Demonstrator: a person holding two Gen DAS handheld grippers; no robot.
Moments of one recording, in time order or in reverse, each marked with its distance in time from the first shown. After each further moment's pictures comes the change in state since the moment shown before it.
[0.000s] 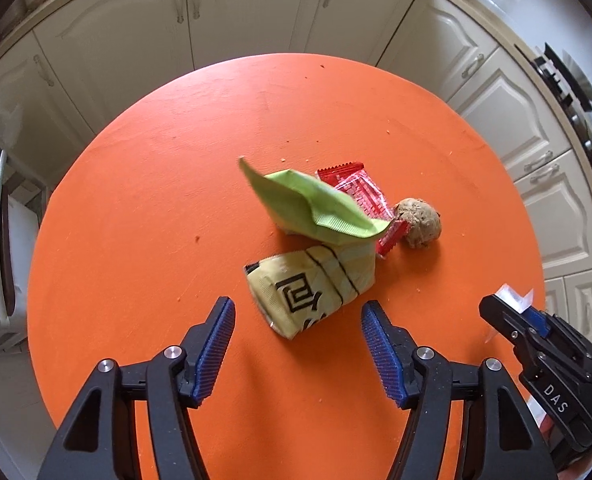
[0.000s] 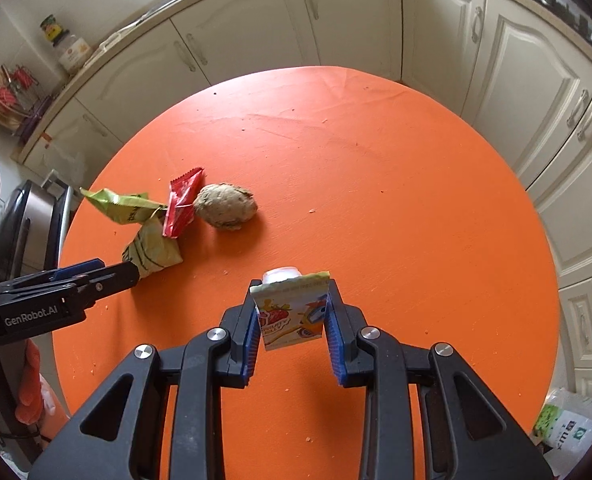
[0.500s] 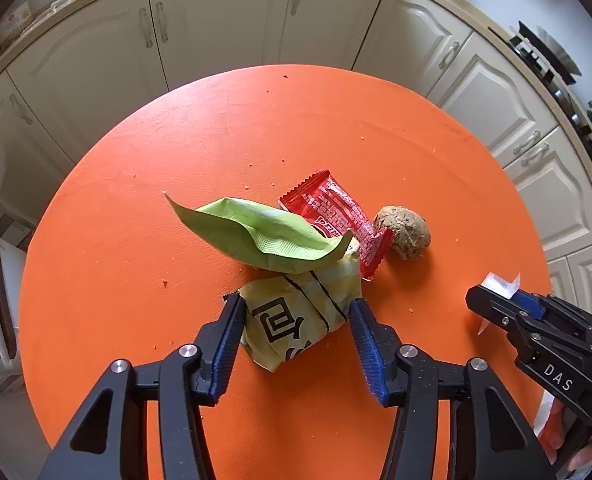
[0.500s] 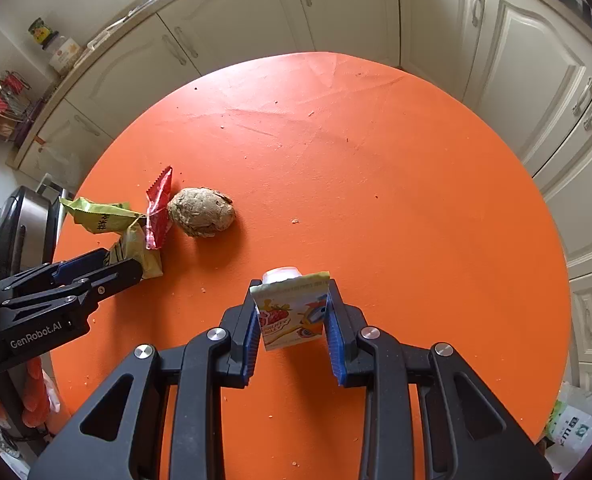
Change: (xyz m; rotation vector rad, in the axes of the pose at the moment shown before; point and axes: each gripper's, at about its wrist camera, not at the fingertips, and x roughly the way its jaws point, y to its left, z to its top) left arm 0.024 -0.016 0.009 0.107 -0.050 -0.003; right arm 0.020 -0.008 0.013 0.025 0.044 0.013
